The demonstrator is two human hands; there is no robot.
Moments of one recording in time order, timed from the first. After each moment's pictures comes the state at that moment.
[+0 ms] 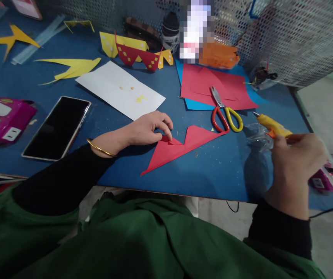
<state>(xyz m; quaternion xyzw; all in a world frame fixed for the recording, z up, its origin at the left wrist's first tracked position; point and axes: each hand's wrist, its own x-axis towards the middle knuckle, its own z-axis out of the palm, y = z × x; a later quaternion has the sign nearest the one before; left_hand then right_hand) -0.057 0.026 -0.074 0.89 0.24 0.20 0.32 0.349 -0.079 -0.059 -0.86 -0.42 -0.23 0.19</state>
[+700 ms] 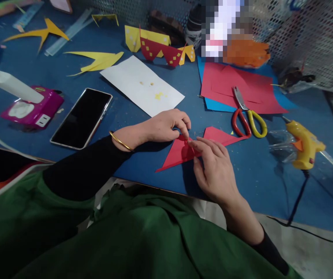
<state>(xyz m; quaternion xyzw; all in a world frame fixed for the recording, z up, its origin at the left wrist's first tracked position) -0.056 0.022 -0.077 0.89 0.25 0.21 0.32 0.143 -0.108 -0.066 -0.49 -0.85 0.03 0.22</state>
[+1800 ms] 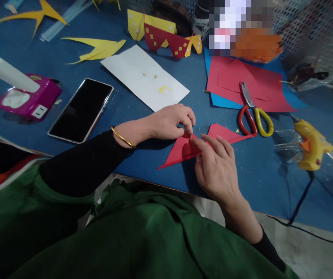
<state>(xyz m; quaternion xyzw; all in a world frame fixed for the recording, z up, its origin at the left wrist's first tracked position) -0.053 0.020 -0.077 0.89 0.25 0.22 0.31 0.141 -0.112 -0.071 -0.49 -0.86 -0.04 0.18</state>
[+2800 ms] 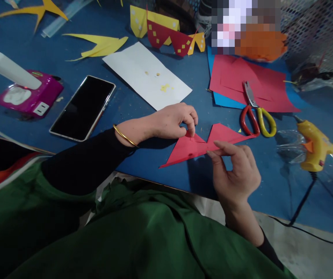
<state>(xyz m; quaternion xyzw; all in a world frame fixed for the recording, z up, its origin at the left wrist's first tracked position) -0.053 0.019 -0.077 0.89 0.25 0.22 0.32 0.143 -0.120 -0.067 -0.56 -0.74 -0.07 0.37</state>
